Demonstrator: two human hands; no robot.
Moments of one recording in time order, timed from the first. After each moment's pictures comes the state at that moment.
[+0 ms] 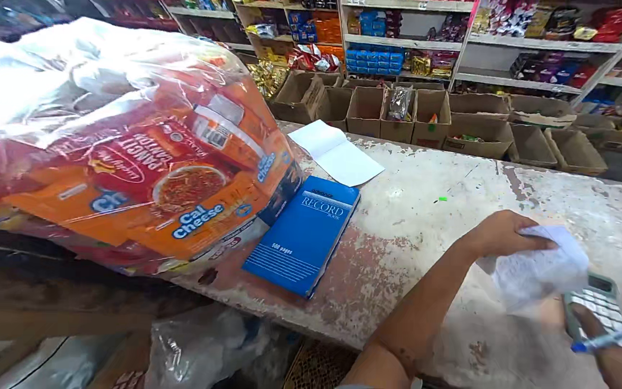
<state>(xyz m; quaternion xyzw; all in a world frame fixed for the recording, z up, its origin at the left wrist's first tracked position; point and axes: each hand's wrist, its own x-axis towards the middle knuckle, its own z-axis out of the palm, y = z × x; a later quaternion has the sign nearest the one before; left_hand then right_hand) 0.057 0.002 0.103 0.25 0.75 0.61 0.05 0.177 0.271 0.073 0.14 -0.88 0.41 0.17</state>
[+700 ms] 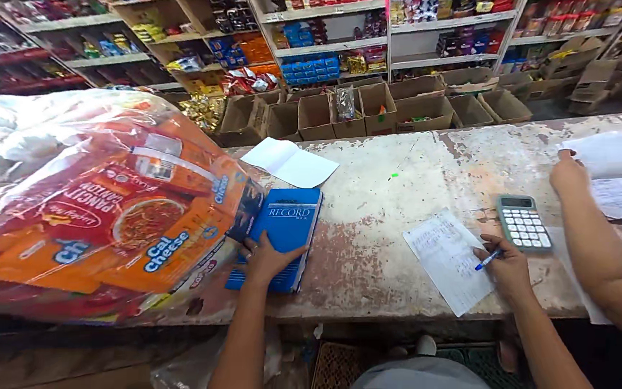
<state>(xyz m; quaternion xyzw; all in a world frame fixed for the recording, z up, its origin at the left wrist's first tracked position) 0.279 -0.306 0.086 -0.35 0.92 0.19 0.02 0.189 0.255 -0.071 -0.02 -0.79 0.60 0.09</state>
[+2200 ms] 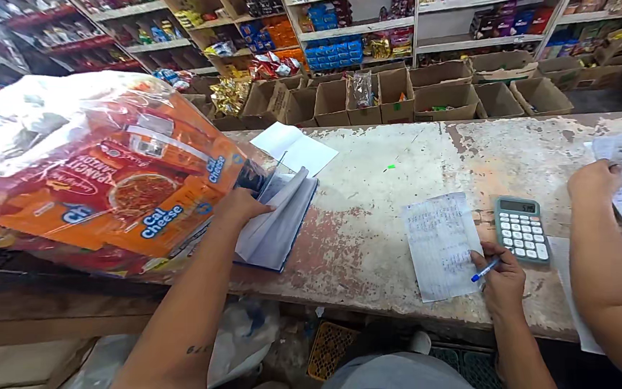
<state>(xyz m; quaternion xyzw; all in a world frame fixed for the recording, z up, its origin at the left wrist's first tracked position) 0.220 -0.323 0.147 -0.37 0.92 0.06 0.09 0.194 0.247 -0.071 0.03 -0.61 0.78 0.14</state>
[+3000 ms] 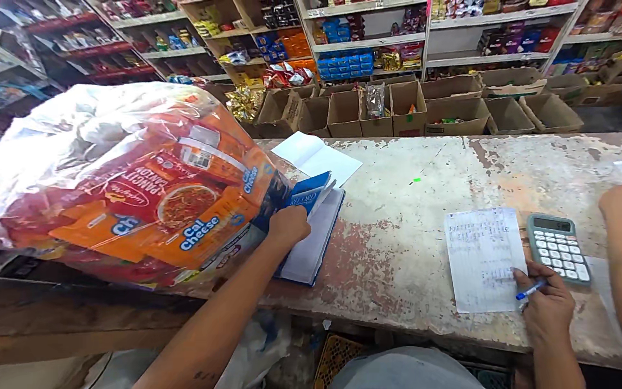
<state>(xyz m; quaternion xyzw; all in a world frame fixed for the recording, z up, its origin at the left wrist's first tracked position) 0.227 -0.280 0.160 -0.25 0.95 0.00 0.19 0.194 0.269 -0.100 0.01 -0.65 0.73 0.19</state>
